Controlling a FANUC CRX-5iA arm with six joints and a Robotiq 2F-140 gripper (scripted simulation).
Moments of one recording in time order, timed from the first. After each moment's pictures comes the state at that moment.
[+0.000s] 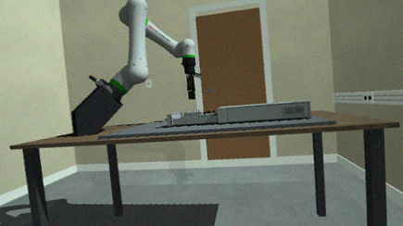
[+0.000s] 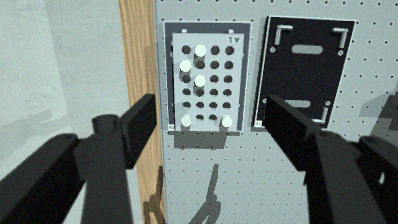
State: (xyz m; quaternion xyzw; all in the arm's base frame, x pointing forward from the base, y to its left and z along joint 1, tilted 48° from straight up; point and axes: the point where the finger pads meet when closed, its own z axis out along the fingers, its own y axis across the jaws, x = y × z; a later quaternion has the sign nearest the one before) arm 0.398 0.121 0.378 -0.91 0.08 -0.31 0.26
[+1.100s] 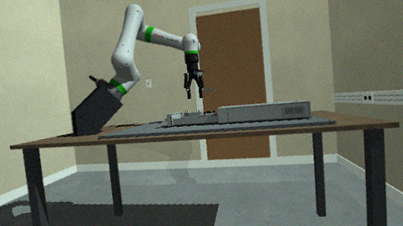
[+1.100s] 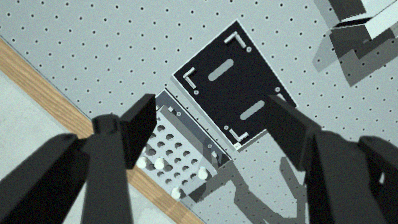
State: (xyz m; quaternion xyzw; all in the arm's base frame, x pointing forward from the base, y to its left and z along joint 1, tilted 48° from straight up) arm 0.434 0.010 0.345 -0.82 0.41 -0.20 0.35
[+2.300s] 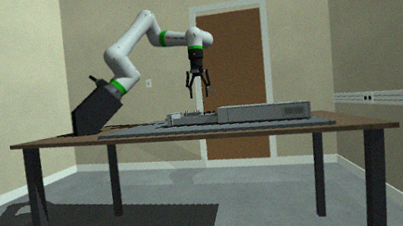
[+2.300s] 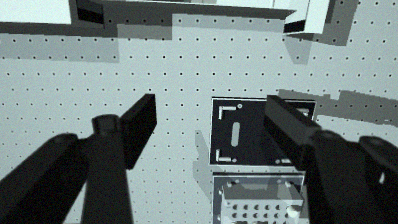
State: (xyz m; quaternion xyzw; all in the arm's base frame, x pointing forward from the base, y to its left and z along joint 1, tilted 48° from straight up) arm 0.474 -0.104 0.308 -0.58 0.71 -0.03 0.40
